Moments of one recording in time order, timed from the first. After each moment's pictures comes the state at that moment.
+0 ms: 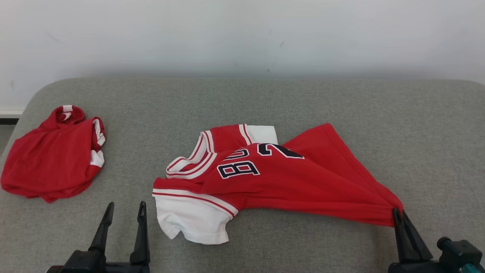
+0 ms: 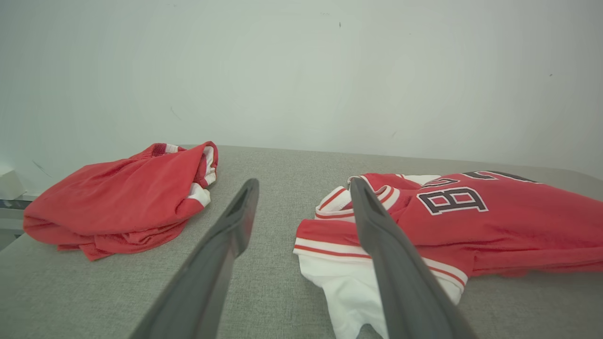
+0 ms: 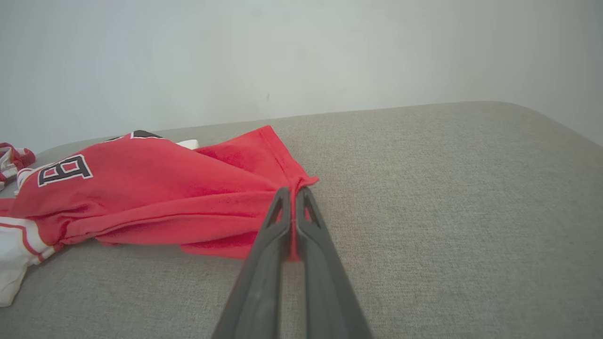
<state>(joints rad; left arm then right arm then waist) -0.02 0.06 0.00 0.13 -0.16 -0.13 -0.26 -0.01 -0.20 0.05 0.28 0.31 0.13 -0.26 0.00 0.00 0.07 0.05</state>
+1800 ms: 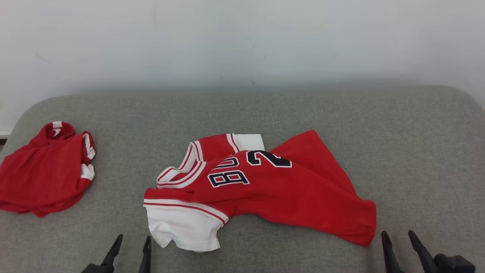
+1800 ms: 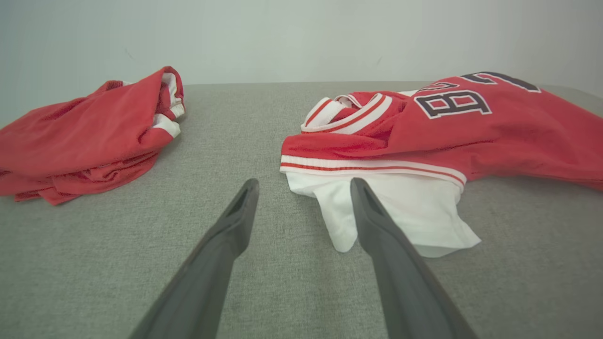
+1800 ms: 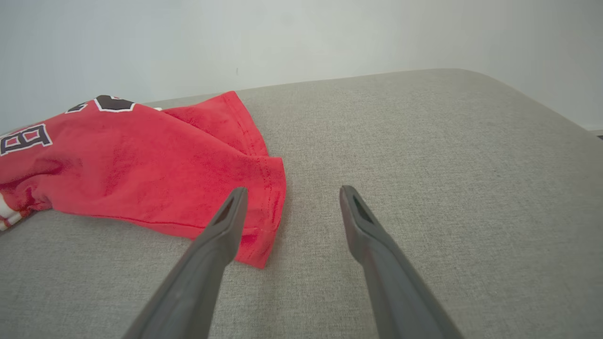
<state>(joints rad) -0.01 0.16 -0.08 0.32 -0.20 -0.13 -0.26 0.04 -0.20 0.04 0.36 0.31 0.13 -0.26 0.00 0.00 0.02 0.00</state>
